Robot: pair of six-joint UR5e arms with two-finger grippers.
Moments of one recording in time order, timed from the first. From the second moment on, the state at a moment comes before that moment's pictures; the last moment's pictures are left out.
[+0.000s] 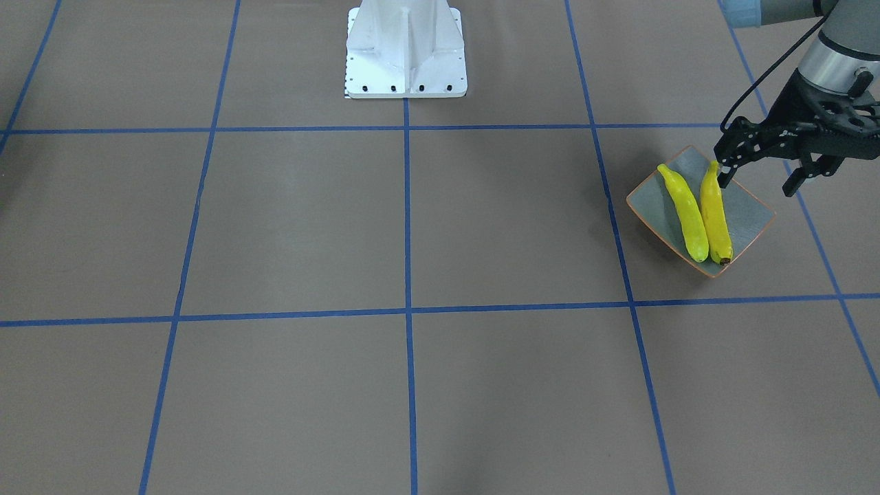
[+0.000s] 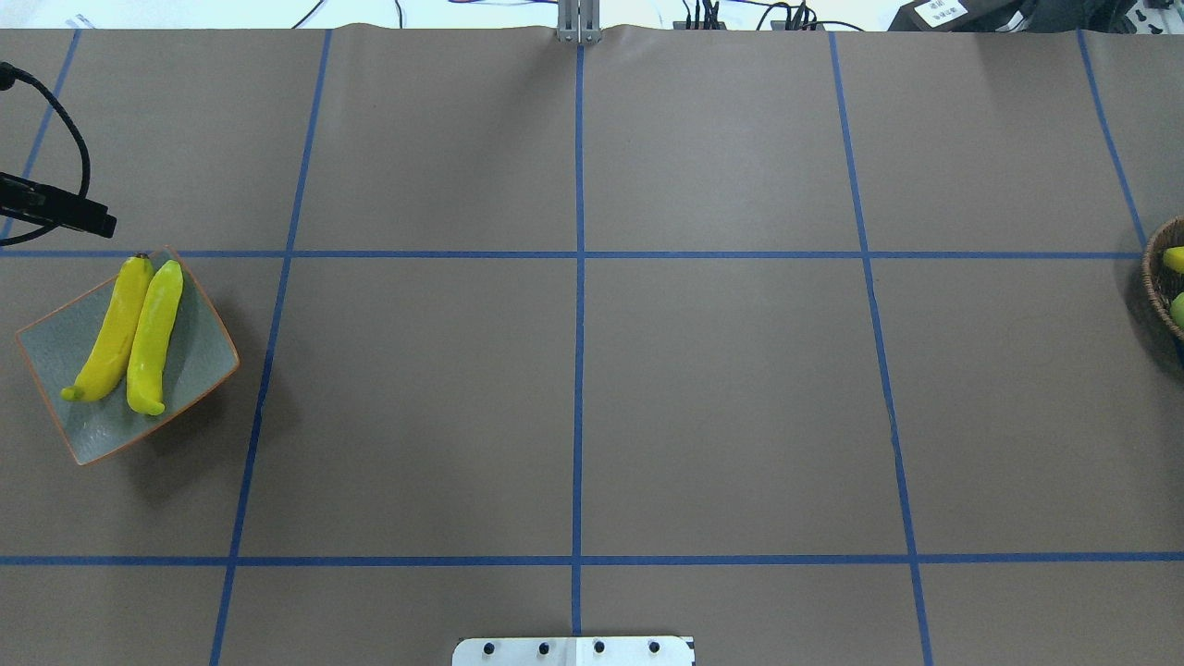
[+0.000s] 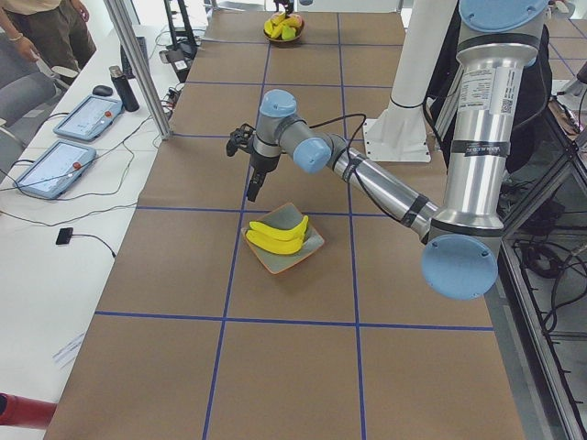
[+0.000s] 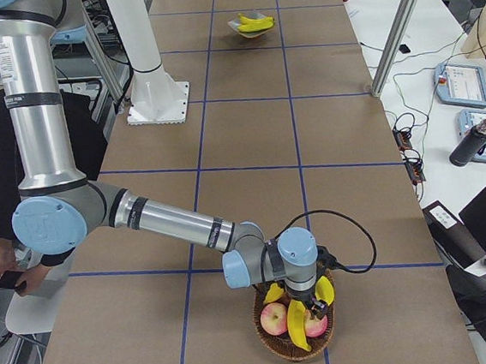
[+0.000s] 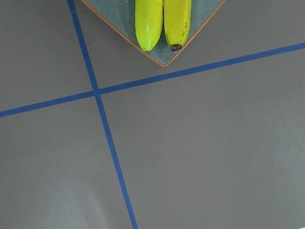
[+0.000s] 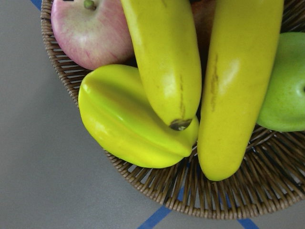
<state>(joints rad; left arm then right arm) -1.08 -1.64 -2.06 -1.72 -2.07 -0.57 1.52 -1.51 1.17 -1.06 2.17 -0.65</state>
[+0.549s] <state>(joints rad) -1.08 -1.64 -2.06 -1.72 -2.07 -0.57 1.51 -1.51 1.16 -1.06 2.16 -0.64</state>
